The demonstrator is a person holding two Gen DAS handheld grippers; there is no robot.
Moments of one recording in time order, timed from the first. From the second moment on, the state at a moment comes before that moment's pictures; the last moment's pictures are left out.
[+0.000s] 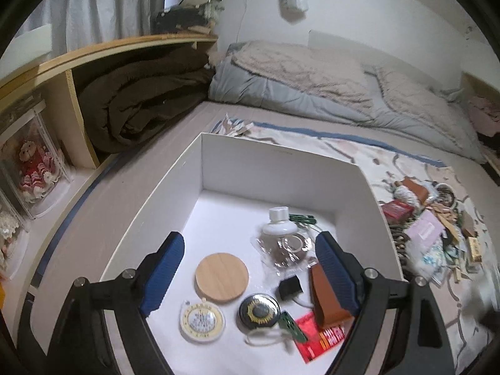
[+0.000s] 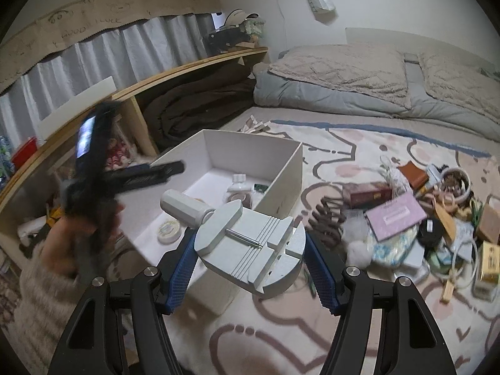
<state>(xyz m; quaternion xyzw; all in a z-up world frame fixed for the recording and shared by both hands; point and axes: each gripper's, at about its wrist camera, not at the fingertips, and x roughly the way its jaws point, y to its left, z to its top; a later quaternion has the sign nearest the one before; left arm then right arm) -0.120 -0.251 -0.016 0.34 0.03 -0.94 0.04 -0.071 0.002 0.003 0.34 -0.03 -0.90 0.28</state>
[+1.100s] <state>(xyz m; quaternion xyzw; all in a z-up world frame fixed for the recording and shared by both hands) -0.037 -0.244 -0.029 0.26 0.00 -0.96 0.04 -0.197 -0.119 -0.013 0.33 0.15 -0.92 0.15</state>
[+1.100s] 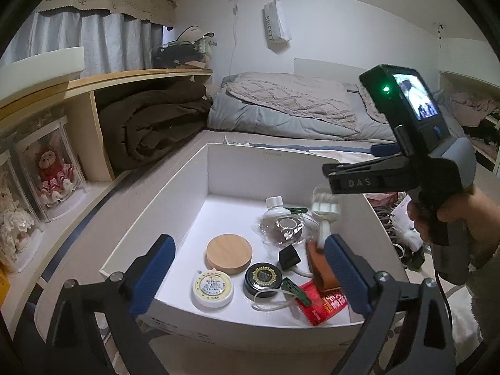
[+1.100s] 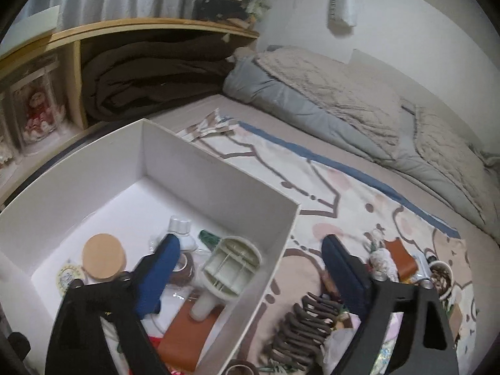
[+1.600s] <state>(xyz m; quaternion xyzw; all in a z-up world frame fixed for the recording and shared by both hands) -0.028 -0.232 -0.021 0.26 -0.01 -0.97 0.04 -0.141 -0.071 0.024 0.27 0.06 -0.94 0.21</state>
